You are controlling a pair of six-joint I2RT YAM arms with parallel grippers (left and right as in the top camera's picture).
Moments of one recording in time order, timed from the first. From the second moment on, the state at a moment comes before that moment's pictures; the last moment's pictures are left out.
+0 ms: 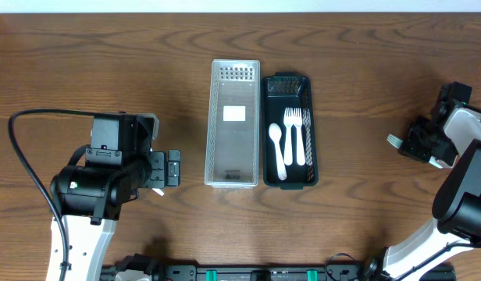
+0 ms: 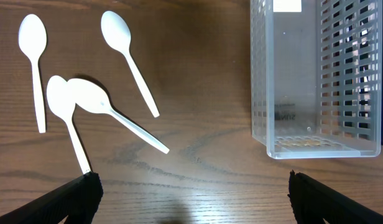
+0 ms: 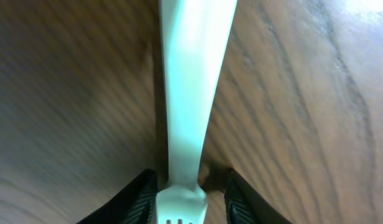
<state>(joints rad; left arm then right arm) -0.13 1.04 1.12 -1.19 0.05 -0.09 -0.41 1.92 1.18 -0.73 -0.06 1.66</state>
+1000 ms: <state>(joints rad) -0.13 1.04 1.12 -1.20 0.05 -0.09 -0.47 1.92 1.18 -0.80 -0.06 1.58</state>
